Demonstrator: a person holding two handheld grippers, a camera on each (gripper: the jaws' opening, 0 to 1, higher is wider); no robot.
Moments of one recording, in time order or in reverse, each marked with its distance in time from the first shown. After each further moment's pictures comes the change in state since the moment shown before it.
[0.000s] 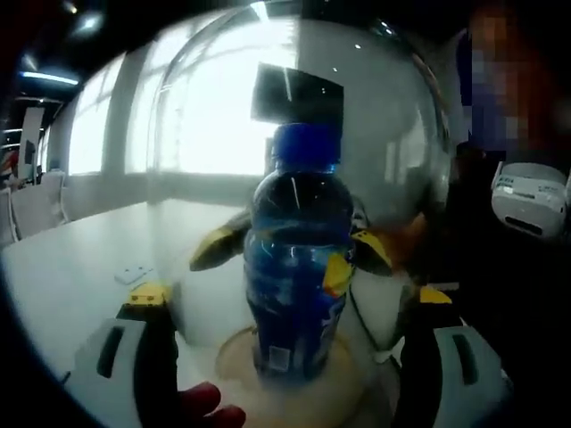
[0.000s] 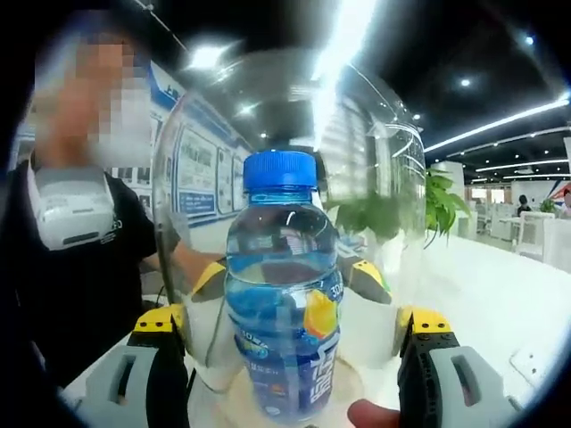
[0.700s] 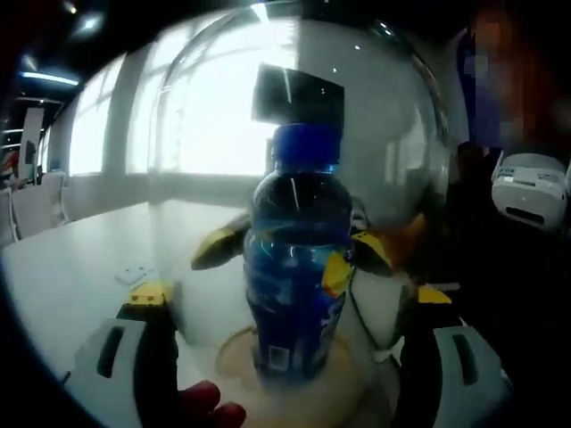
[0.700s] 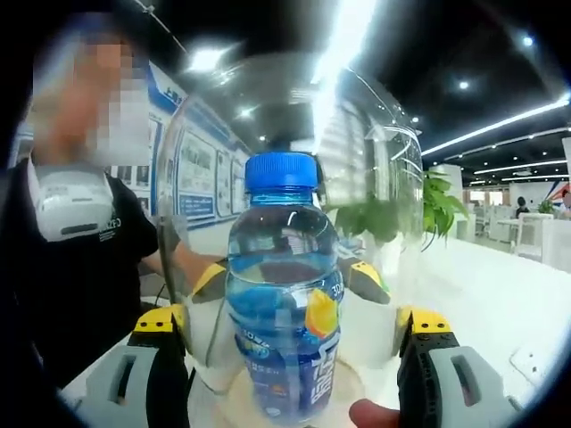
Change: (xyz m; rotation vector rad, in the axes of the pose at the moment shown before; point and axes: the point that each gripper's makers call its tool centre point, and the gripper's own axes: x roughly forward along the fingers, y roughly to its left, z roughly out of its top) left arm -0.001 -0.001 0.000 0.000 -0.006 0.008; right arm 0.001 0.002 0.000 -0.002 -0.016 -0.012
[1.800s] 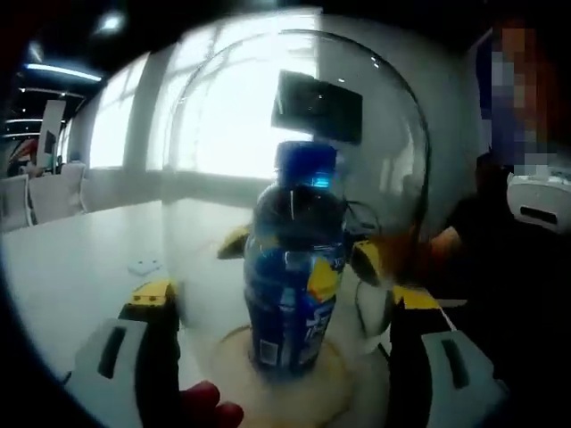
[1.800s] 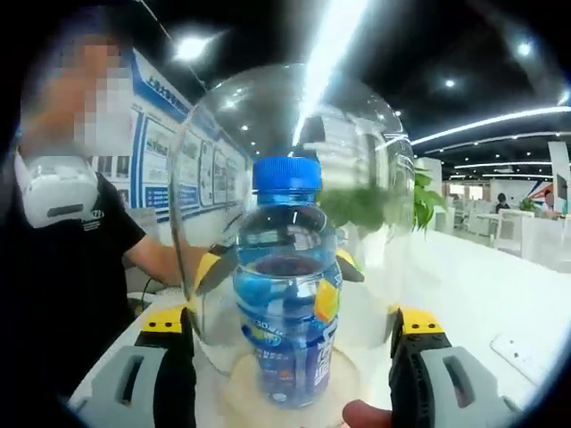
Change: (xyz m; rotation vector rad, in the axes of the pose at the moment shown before) left arm -0.015 -0.005 0.010 -0.047 -0.027 0.113; right arm -0.014 0.002 -0.001 -0.001 0.059 -0.124
